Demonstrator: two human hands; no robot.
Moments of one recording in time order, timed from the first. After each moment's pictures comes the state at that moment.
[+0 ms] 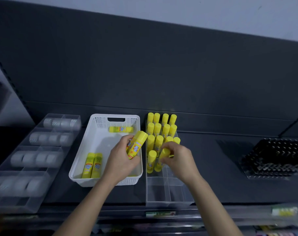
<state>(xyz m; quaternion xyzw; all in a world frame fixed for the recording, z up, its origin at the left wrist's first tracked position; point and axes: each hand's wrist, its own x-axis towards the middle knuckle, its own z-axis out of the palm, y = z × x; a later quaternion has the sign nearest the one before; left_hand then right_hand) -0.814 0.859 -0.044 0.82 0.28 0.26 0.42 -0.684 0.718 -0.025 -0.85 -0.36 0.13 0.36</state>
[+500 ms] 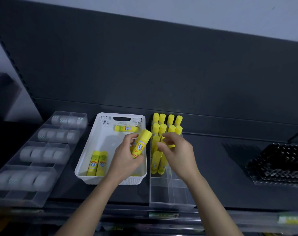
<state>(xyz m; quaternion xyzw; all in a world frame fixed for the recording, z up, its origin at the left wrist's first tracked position) -0.814 0.863 -0.050 0.80 0.27 0.28 0.45 -0.701 0.738 -0.002 -0.82 -0.38 0.03 0.42</state>
